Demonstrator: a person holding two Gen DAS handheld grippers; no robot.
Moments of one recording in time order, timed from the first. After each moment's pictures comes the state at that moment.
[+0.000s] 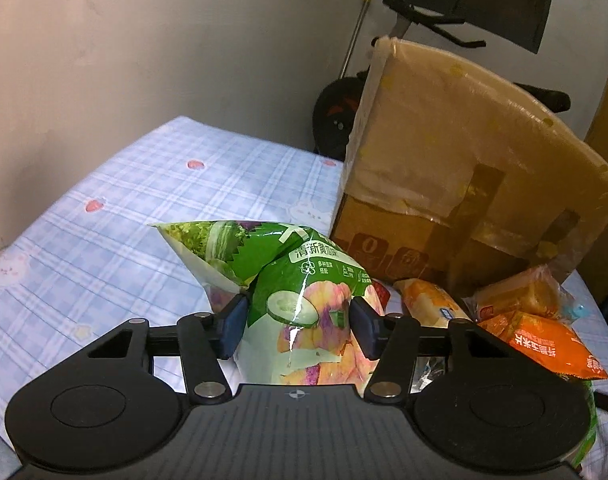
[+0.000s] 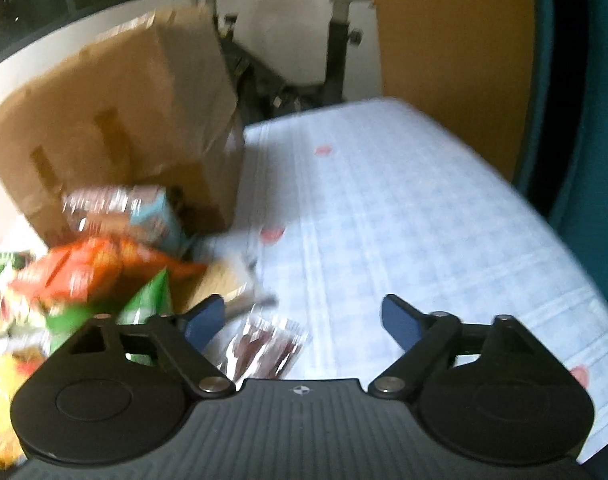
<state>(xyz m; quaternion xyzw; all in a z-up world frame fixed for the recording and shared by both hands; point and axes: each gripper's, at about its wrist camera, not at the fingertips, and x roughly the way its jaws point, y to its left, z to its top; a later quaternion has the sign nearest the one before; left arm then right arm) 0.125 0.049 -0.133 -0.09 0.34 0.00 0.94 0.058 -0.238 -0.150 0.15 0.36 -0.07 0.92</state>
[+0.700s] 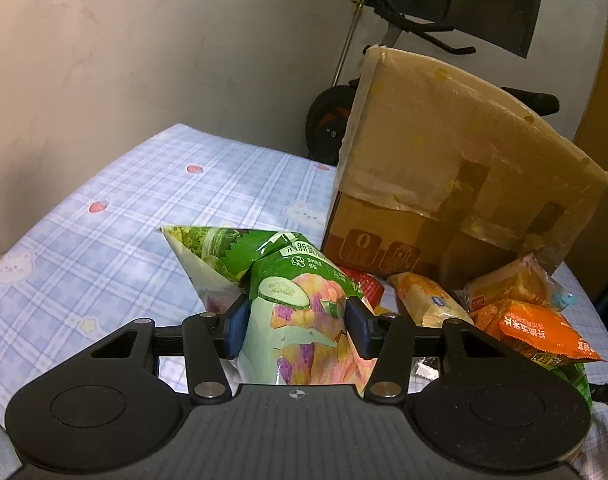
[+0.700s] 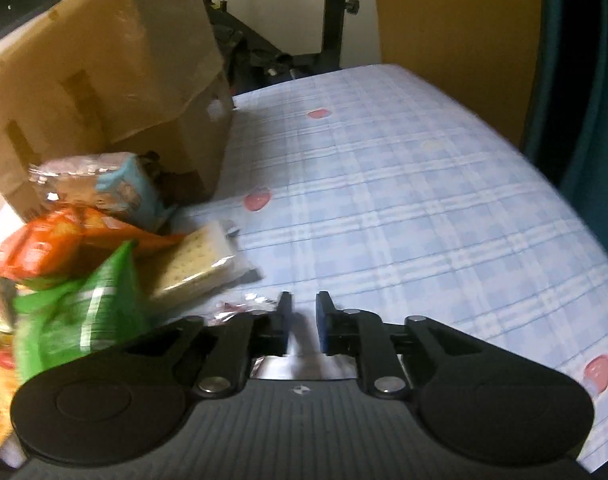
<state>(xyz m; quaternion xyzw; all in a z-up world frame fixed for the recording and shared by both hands) 0.112 0.051 -0.136 -0.09 0.32 -0.01 0.94 0.070 -0.247 -0.177 0.15 0.39 -0.07 0.90</state>
